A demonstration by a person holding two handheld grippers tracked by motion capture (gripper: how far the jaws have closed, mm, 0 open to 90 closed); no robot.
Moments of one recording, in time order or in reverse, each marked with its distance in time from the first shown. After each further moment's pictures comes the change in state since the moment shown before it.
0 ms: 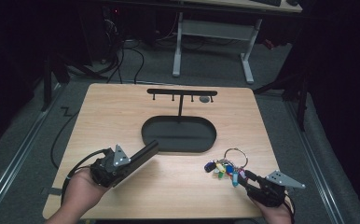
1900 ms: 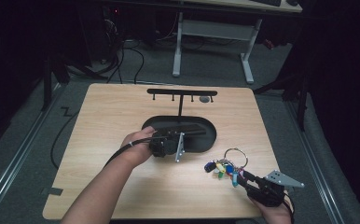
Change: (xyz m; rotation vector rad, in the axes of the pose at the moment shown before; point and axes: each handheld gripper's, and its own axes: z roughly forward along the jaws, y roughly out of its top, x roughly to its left) left arm -0.024 0.120 0.110 -0.108 0.284 0.761; right arm -0.002 -0.001 0.003 0.012 0.031 0.002
